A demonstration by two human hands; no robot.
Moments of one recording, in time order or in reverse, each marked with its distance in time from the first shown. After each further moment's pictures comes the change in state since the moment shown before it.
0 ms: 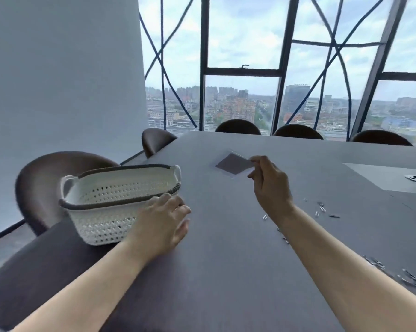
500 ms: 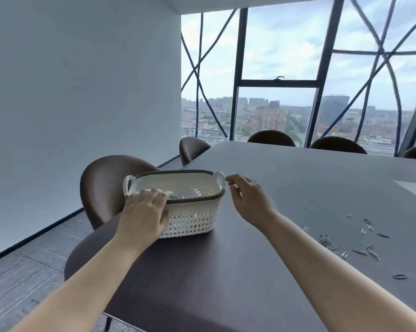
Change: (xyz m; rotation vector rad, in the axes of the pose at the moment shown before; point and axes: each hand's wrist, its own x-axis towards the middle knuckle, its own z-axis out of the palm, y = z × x) left_hand -0.063 -0.085 -0.039 0.195 0.044 -0.339; right_hand -0.005 -0.074 0.086 -0.009 -0.370 -0.081
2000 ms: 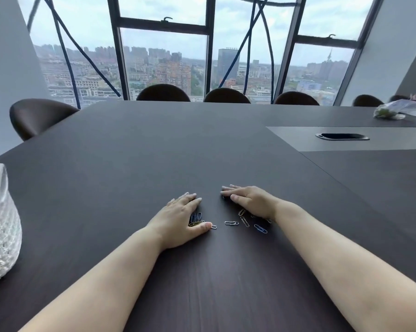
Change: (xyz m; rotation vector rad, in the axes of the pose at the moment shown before) left_hand 0.110 0.331 0.142 -0.650 -0.720 0.431; right_hand -0.106 0.302 -0.129 0.059 -0.546 0.564
